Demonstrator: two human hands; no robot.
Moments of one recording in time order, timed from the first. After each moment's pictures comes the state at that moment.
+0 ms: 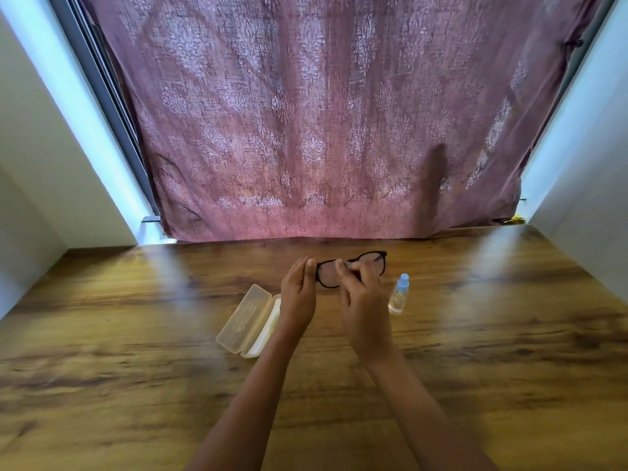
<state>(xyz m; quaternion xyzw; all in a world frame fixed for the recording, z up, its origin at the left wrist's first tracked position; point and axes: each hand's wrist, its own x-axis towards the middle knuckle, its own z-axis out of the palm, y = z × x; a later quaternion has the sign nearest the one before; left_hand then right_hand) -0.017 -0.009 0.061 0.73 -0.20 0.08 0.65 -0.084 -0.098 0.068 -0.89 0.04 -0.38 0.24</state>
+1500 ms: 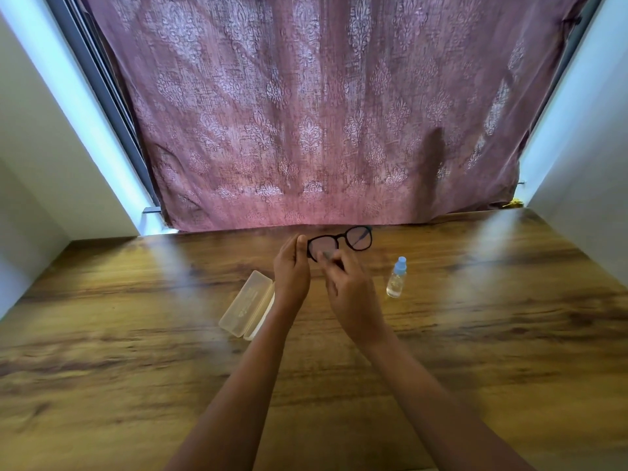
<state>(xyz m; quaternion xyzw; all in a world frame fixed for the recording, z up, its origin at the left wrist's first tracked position) -0.013 -0.007 0.071 0.76 -0.16 0.12 0.61 -0.087 -0.091 0.066 -0.90 -0.04 -0.37 0.24</state>
